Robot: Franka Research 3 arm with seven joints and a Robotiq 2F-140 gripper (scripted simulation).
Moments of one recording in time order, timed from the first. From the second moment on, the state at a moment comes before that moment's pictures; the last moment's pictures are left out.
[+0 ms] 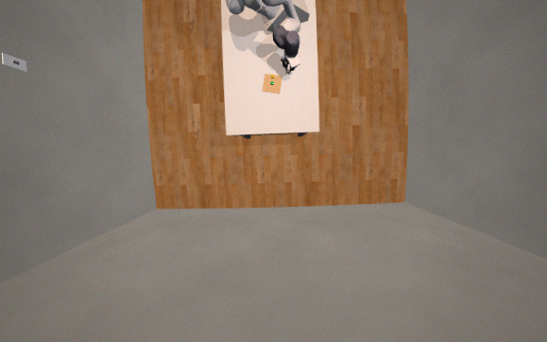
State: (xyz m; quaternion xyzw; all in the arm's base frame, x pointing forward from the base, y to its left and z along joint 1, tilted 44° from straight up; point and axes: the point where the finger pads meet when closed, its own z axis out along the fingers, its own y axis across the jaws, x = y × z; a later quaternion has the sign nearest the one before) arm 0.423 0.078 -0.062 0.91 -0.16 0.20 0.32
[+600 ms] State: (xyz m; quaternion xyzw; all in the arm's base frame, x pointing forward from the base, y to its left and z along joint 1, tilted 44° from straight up) arm 0.420 0.105 -0.038 0.92 -0.15 0.20 0.31
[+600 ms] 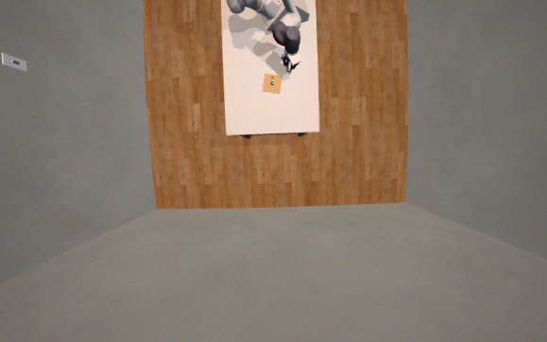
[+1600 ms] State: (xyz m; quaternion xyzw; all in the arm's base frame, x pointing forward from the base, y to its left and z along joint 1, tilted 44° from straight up) arm 0.459 0.120 0.058 0.92 -0.13 0.19 0.32
